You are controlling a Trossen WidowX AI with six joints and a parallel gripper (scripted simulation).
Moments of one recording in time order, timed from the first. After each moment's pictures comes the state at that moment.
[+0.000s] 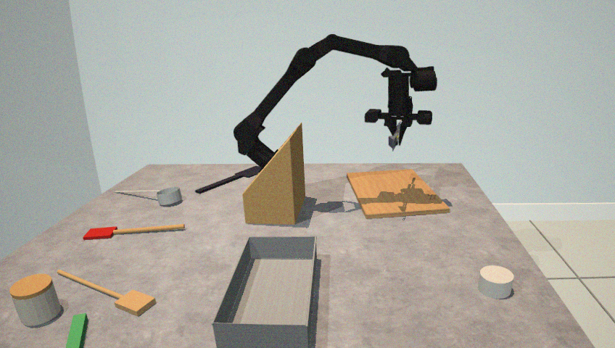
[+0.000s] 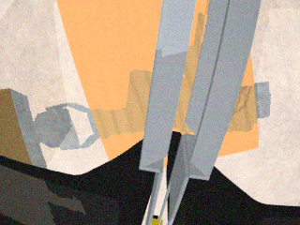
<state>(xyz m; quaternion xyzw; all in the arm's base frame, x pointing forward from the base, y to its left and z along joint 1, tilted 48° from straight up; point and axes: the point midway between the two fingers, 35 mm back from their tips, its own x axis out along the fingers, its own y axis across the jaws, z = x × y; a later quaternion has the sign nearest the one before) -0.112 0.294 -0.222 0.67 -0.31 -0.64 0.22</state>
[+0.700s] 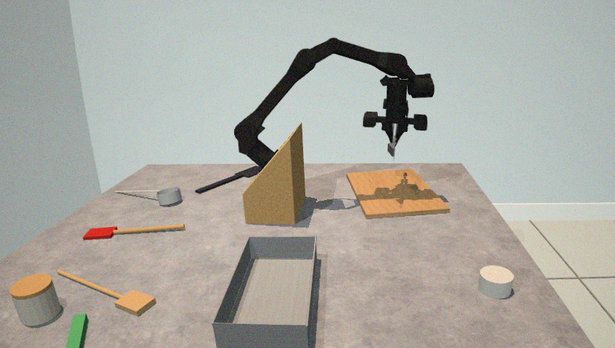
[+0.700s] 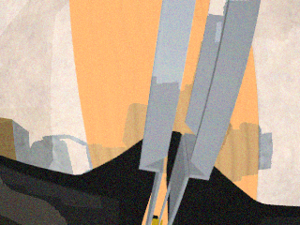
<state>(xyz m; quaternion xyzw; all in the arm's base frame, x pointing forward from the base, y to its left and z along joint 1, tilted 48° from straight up) -0.163 0.270 -0.229 0.59 -0.32 -0.70 0.25</state>
